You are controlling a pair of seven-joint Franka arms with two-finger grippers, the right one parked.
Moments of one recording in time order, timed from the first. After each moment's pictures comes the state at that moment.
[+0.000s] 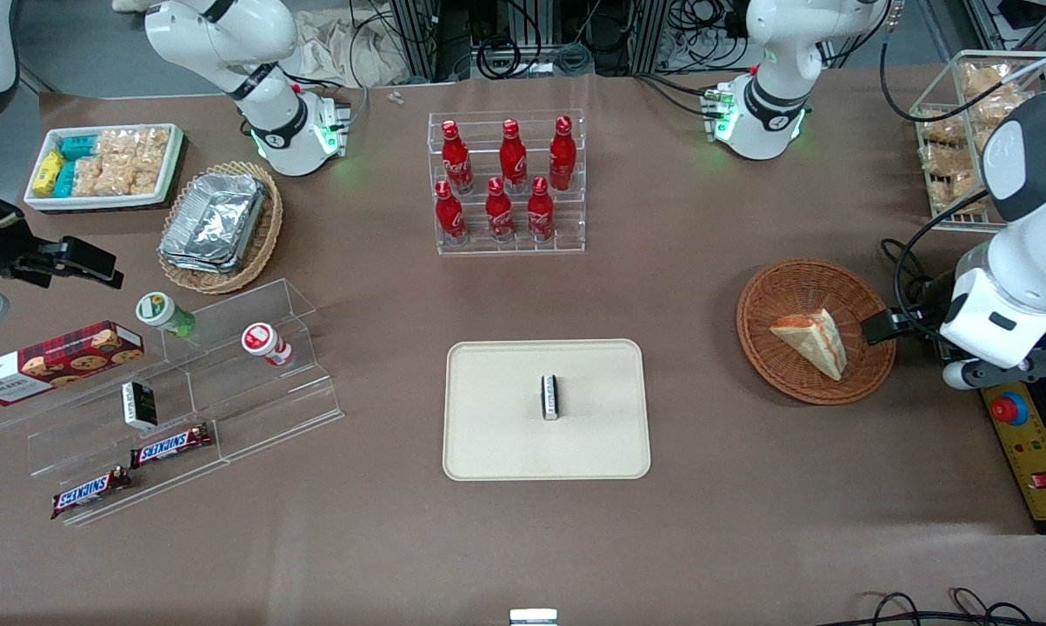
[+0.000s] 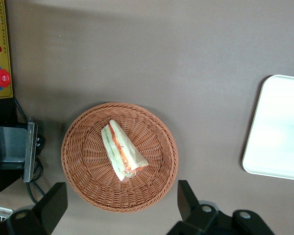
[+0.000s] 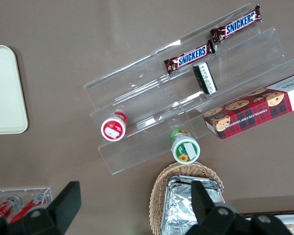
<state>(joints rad) 0.16 0.21 -0.26 -1.56 0.08 1.71 -0.25</state>
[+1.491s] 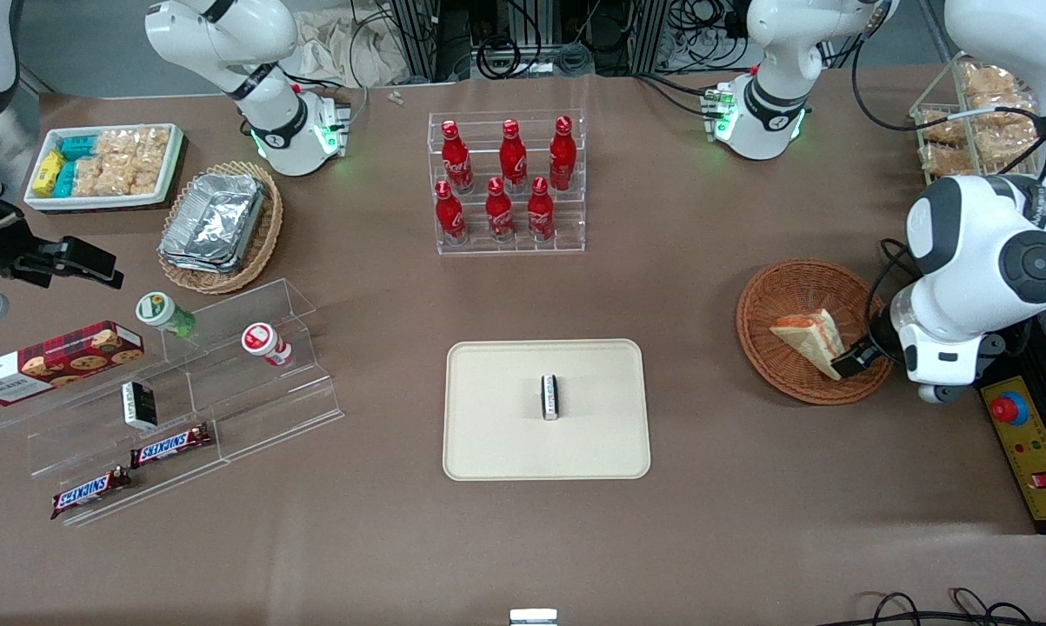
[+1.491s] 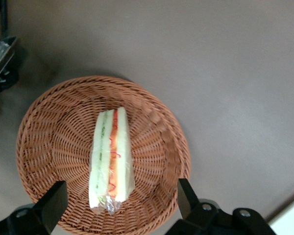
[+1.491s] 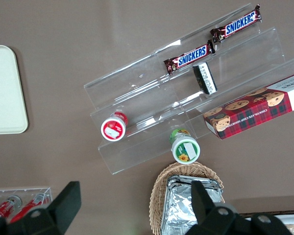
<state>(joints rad) 0.22 0.22 -0.23 -1.95 0.09 2.09 -0.79</state>
